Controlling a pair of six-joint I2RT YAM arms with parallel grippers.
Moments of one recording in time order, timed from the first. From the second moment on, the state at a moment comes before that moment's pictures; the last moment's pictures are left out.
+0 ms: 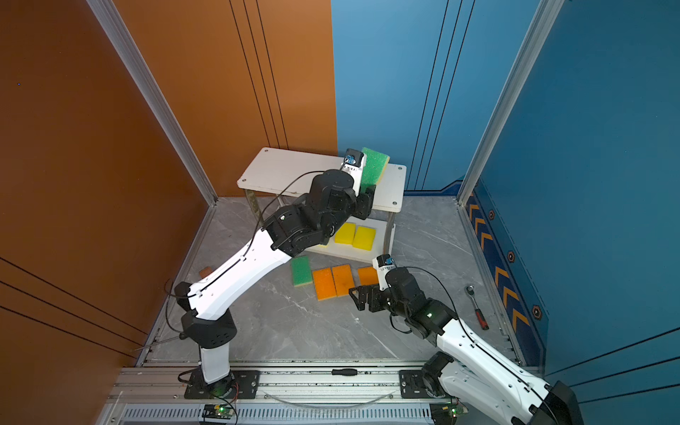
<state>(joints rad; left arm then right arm) -0.98 1.93 2.35 -0.68 -0.52 -0.18 0.66 0.86 0.59 -0.36 -0.11 0.51</state>
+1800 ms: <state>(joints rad) -0.95 2.11 2.47 -0.68 -0.50 -0.26 0.66 0.86 0.59 -0.36 -0.11 0.51</state>
